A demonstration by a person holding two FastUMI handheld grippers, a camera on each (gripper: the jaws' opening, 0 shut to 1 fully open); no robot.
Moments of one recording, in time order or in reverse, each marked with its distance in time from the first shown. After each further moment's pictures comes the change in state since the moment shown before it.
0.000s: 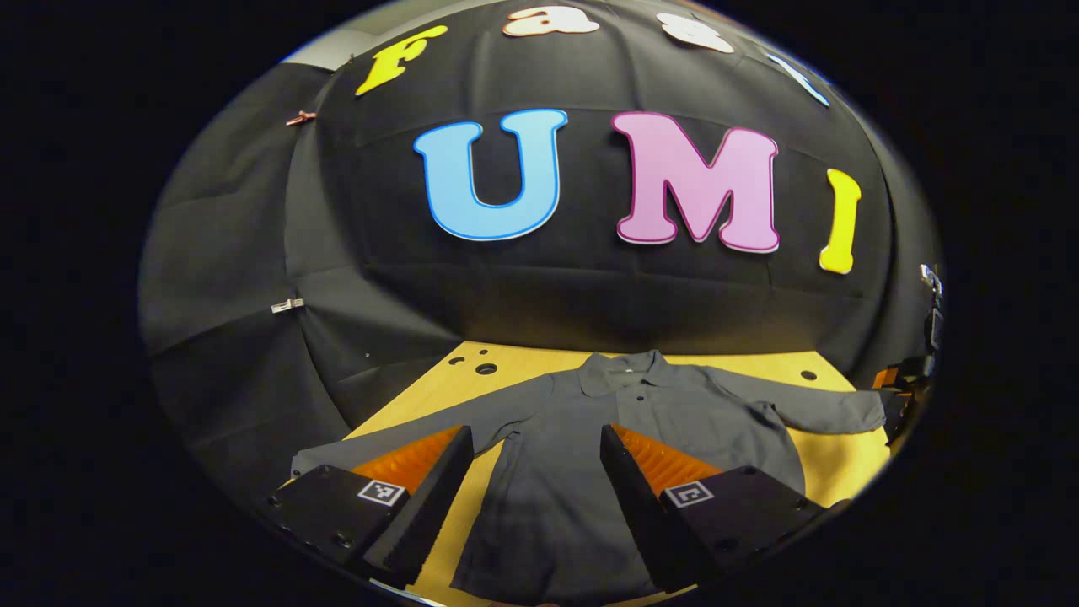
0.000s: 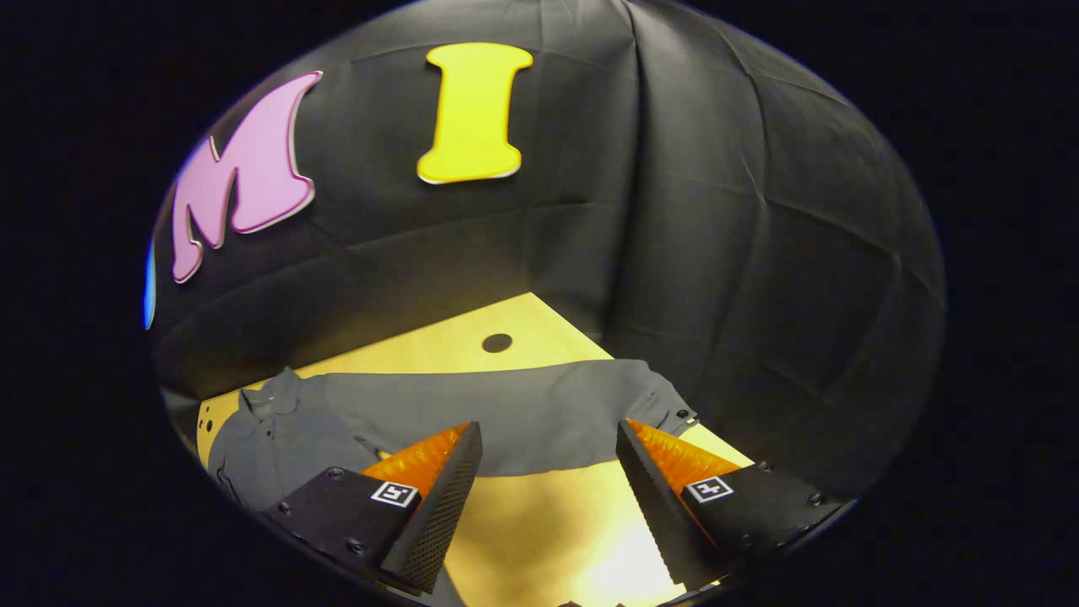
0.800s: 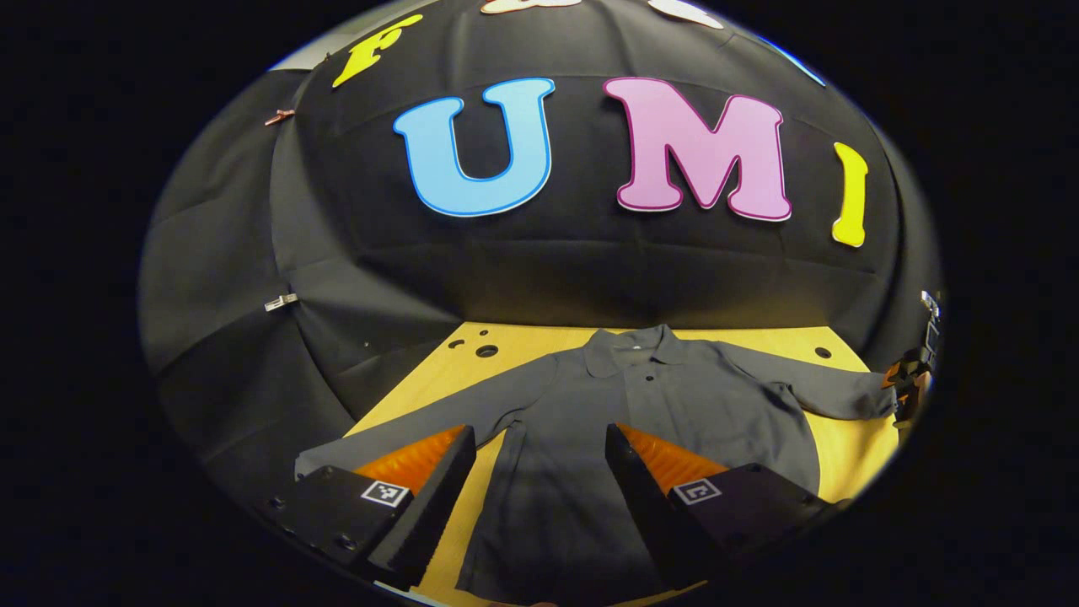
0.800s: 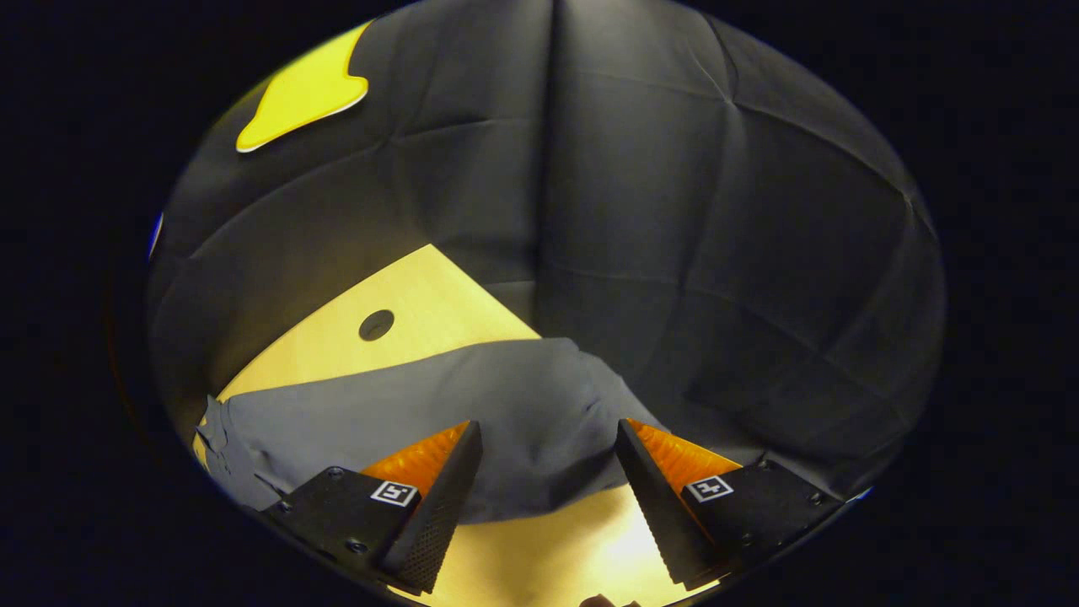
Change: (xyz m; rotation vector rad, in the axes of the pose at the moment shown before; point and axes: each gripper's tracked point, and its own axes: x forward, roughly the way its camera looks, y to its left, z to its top) left arm 0.028 -0.002 -0.008 0.019 0.093 0.027; right arm 0.123 -0.082 -0.012 0.149 0.188 -0.139
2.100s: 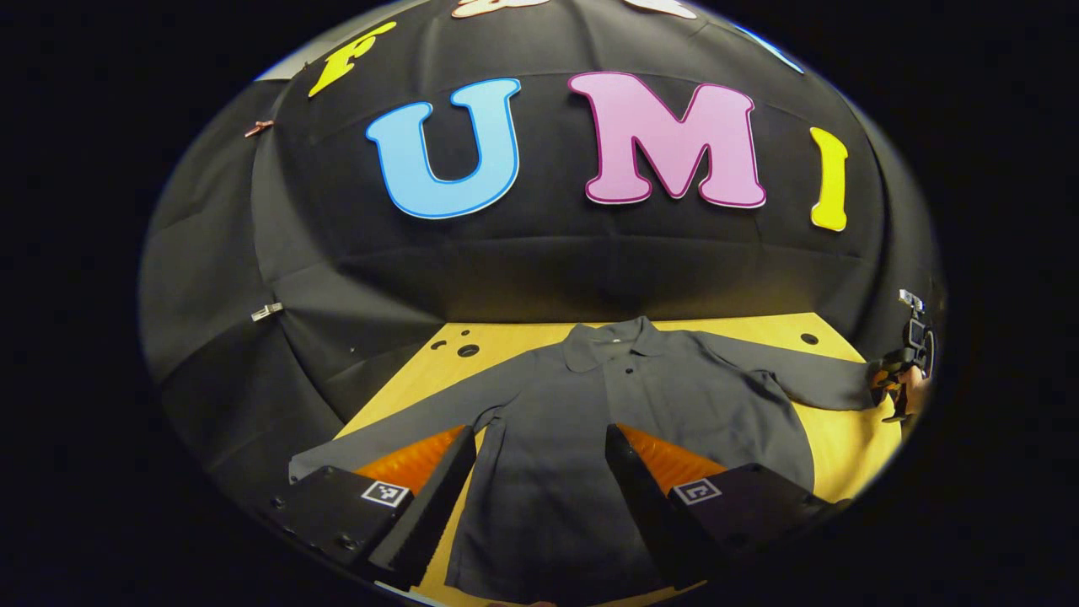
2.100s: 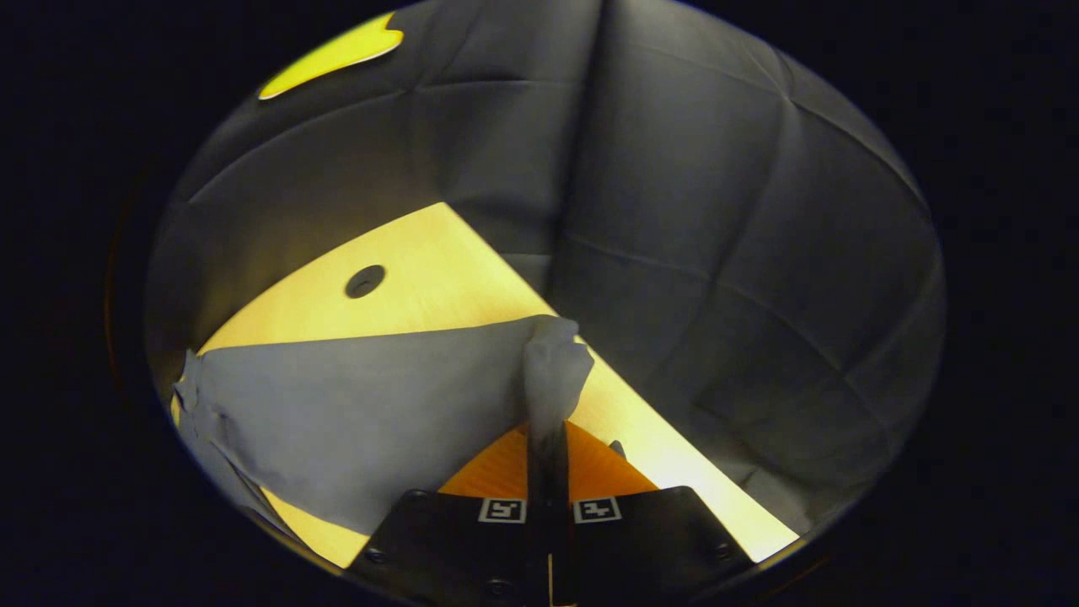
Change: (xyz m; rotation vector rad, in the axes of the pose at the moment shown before) left arm -0.009 -0.033 -0.008 0.035 0.016 -0.046; right arm 0.020 0.020 -0.023 -0.188 0.094 0.132
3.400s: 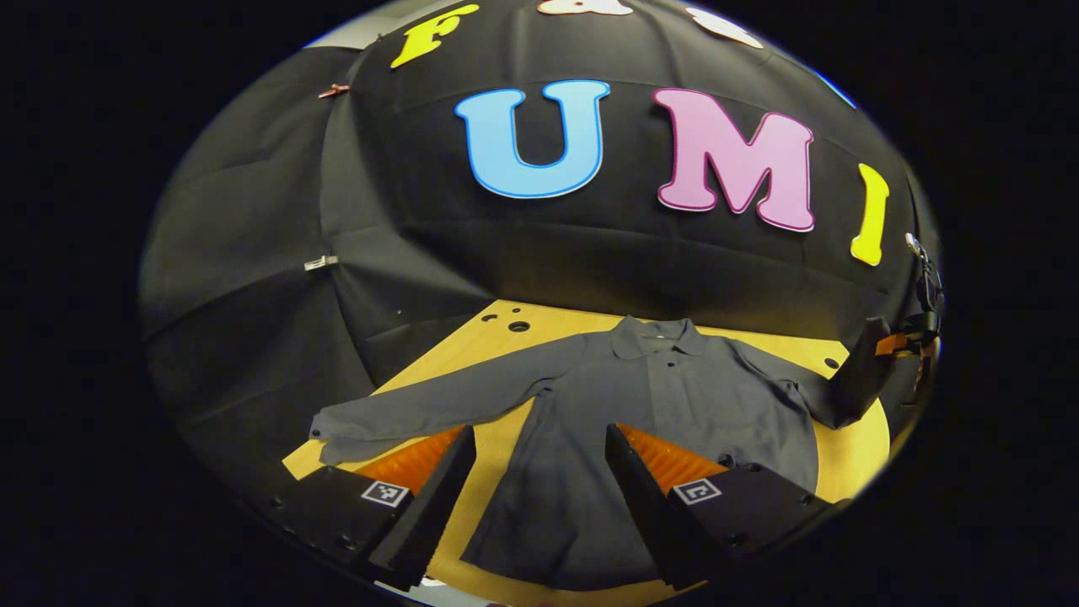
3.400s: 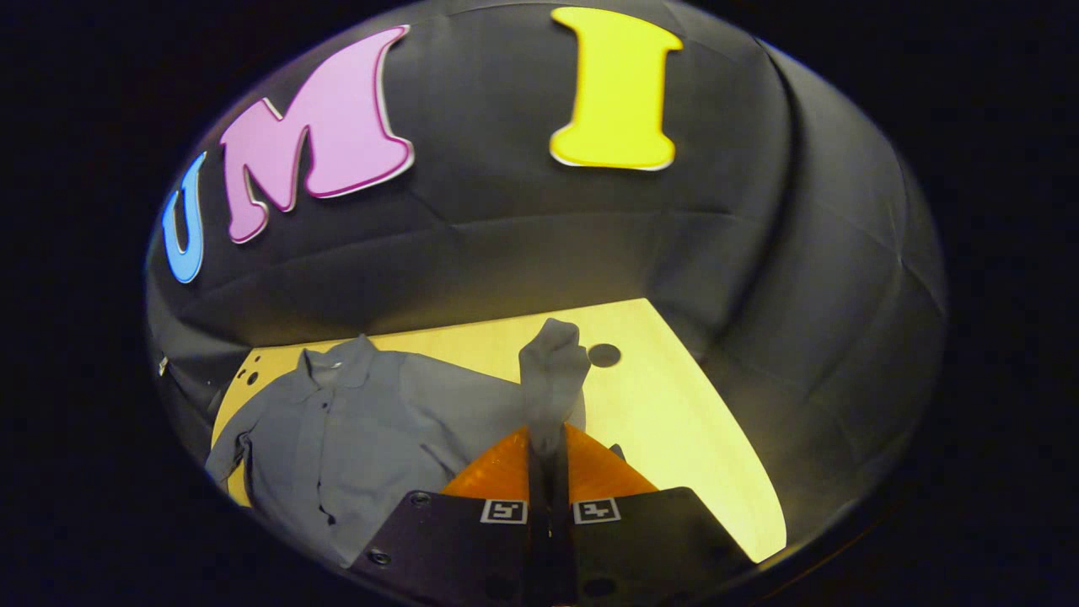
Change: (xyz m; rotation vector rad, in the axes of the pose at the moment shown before) left arm -0.044 0.076 -0.042 -0.170 0.002 0.137; right arm -0.160 0.074 0.089 -0.269 -0.203 0.345
